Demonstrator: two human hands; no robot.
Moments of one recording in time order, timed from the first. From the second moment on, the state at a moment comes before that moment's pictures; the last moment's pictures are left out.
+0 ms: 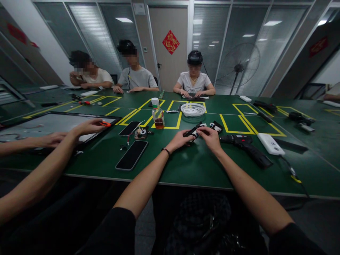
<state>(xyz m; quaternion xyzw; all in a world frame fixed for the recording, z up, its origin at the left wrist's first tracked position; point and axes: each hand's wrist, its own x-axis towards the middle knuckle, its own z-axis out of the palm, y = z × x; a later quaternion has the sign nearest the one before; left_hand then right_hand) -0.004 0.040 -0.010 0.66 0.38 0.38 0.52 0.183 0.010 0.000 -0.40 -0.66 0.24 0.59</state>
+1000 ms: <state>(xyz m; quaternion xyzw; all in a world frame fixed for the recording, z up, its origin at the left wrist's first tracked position) -0.006 0.041 -0.011 0.72 0.44 0.40 0.36 0.190 0.007 0.001 -0.41 -0.76 0.15 0.49</state>
